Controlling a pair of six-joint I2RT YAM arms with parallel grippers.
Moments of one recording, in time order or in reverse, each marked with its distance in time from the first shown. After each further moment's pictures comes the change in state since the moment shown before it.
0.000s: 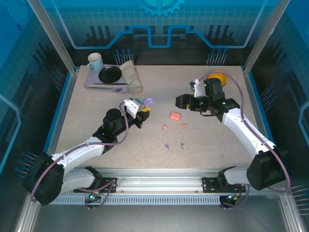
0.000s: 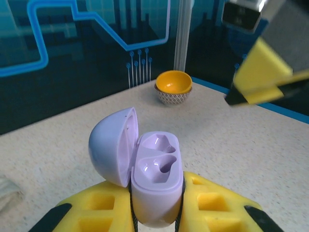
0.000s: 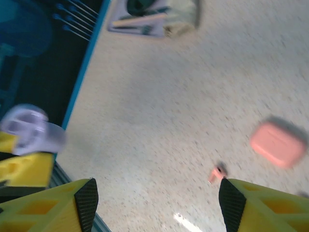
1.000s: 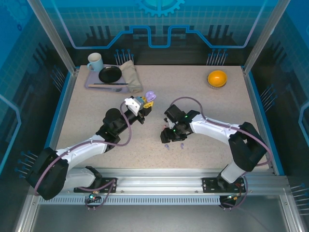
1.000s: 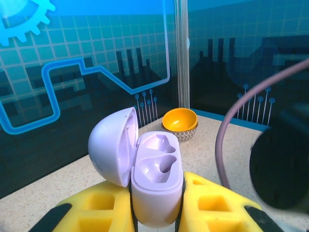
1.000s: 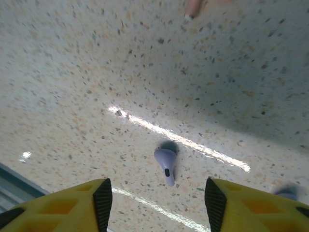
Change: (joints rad) left arm -0.012 0.043 0.018 0.186 -0.010 0.078; right arm 0.441 0.289 -0.060 -0.209 0.322 0.059
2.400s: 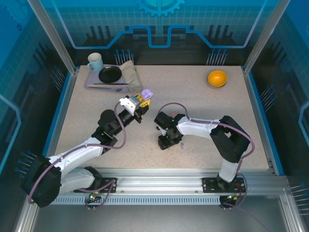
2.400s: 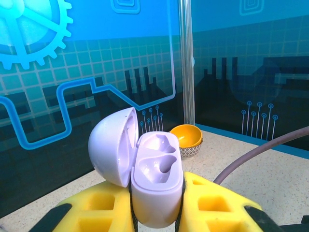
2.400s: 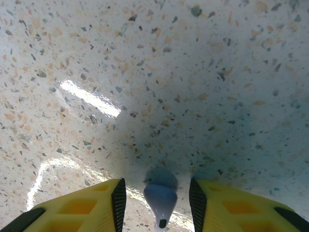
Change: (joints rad) left arm 0.000 -0.087 -0.002 -0.029 -0.018 -0.002; right arm 0.090 0.174 0.055 -0.007 0.107 -0.145
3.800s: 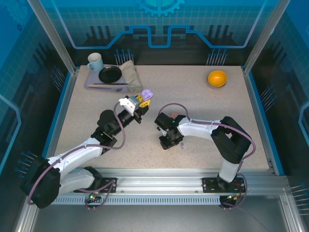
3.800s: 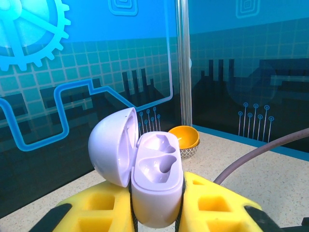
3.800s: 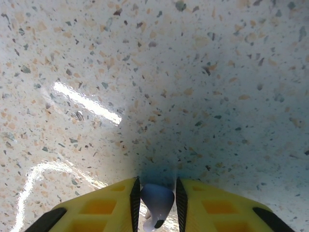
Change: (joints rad) left arm 0.000 -0.011 0.000 -0.008 0.012 -0.006; right arm 0.006 -0.016 -0.023 0.011 0.034 0.000
